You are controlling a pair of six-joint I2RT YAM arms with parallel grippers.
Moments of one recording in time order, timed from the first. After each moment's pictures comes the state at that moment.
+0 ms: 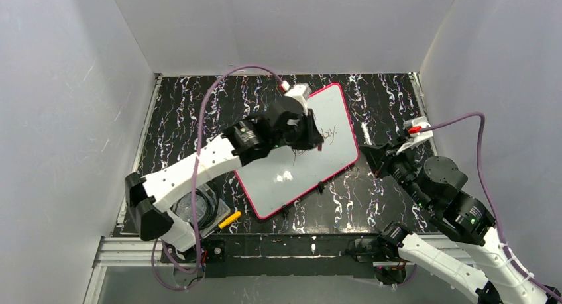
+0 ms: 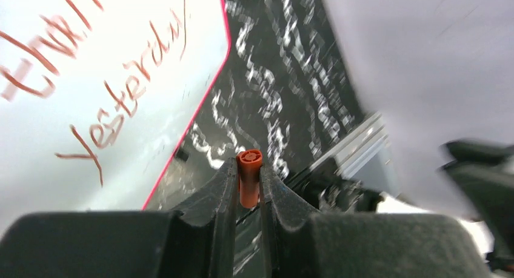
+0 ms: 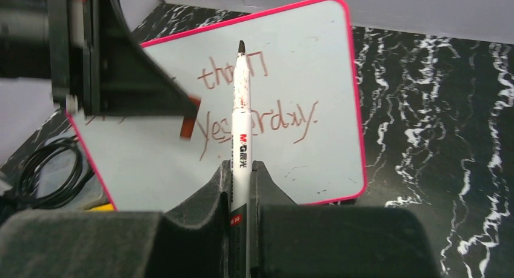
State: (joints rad) left arm -1.03 1.54 1.56 -0.61 -0.10 -0.72; right arm 0.83 0.50 0.99 -0.61 0.33 0.25
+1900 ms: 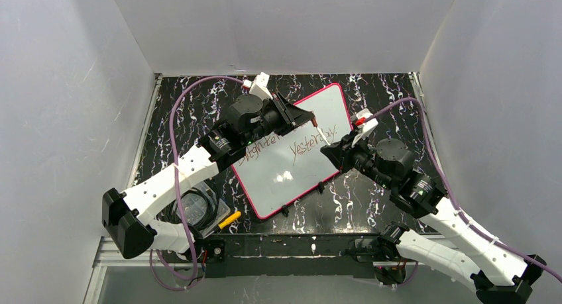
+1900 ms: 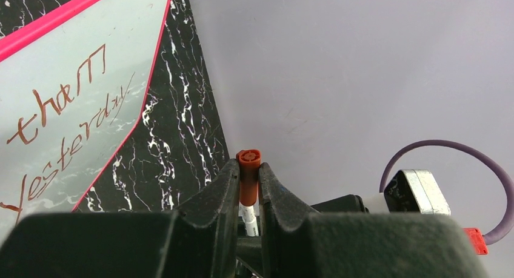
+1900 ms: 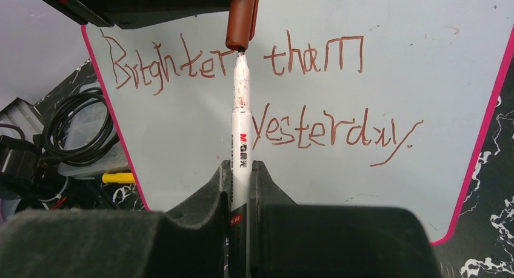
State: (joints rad) left arm -0.83 1.32 1.25 -0.10 0.04 -1.09; right arm 0.83 0.72 0.85 -0.32 0.04 0.23
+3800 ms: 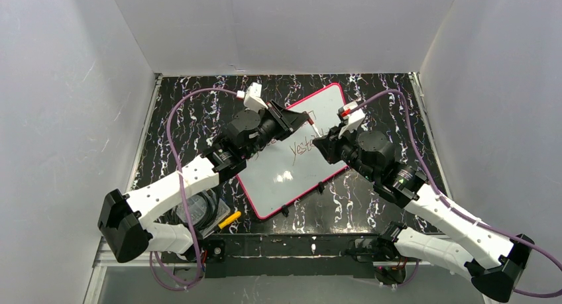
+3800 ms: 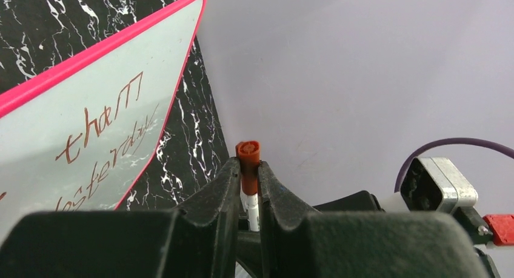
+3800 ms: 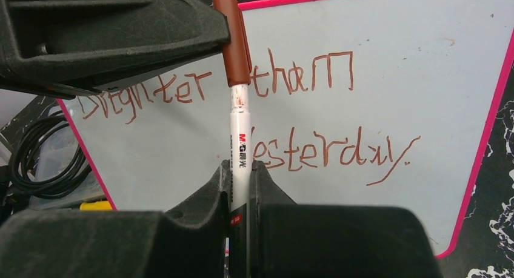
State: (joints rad) left arm -0.86 1.28 1.06 0.13 -0.11 -1.07; right arm 0.85 0.87 0.87 -0.21 0.16 0.25
